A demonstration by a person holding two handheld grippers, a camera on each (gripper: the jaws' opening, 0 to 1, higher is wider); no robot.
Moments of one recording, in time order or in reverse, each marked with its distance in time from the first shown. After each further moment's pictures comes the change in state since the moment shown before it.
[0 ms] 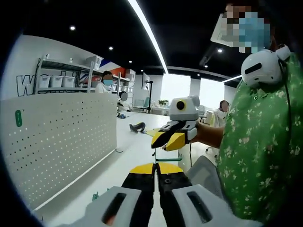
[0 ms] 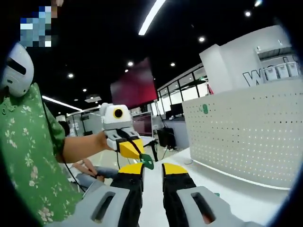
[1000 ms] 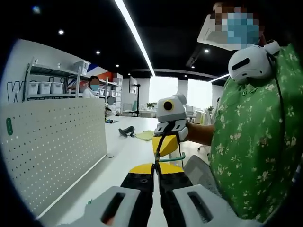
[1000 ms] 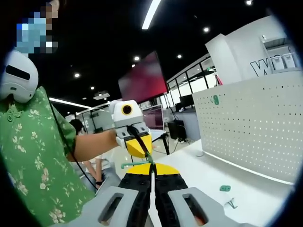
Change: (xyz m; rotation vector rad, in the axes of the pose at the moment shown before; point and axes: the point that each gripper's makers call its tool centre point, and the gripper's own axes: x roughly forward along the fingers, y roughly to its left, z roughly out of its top) left arm 0.006 -0.016 -0.001 0.074 -0.016 -0.078; right arm 0.000 0.013 -0.008 0.055 0.065 0.063
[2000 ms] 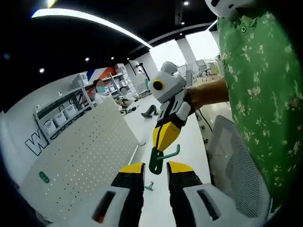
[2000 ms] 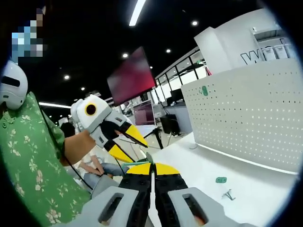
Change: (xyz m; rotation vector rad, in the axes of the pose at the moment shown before) left arm 0.007 0.005 -0.011 0.458 0.284 0.252; right arm 0.001 -0.022 -0.012 0.076 0.041 -0.079
